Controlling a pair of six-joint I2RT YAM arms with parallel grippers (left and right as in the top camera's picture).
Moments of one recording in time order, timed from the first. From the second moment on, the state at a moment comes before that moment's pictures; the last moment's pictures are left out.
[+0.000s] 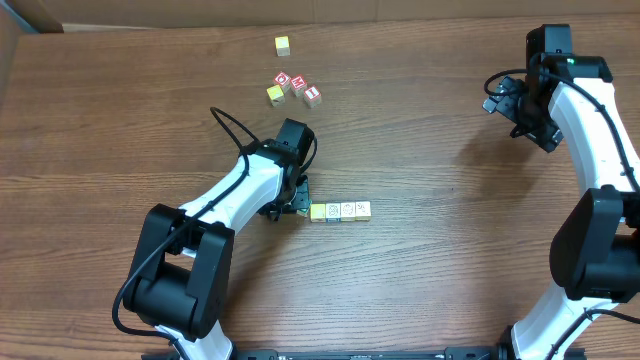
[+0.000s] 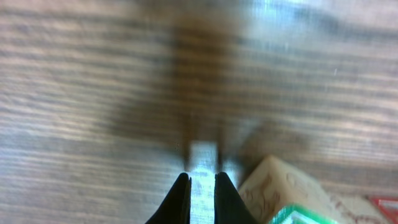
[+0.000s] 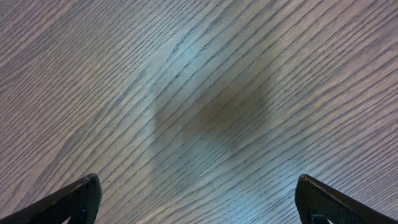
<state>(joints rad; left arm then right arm) -0.38 1.84 1.13 -0.77 -0.11 -0.46 -0.07 1.95 1.66 -1.03 0.13 0.62</state>
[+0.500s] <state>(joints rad) -0.37 1.84 1.13 -0.65 -0.10 -0.41 -0.07 1.95 1.66 -1.03 0.13 0.62</state>
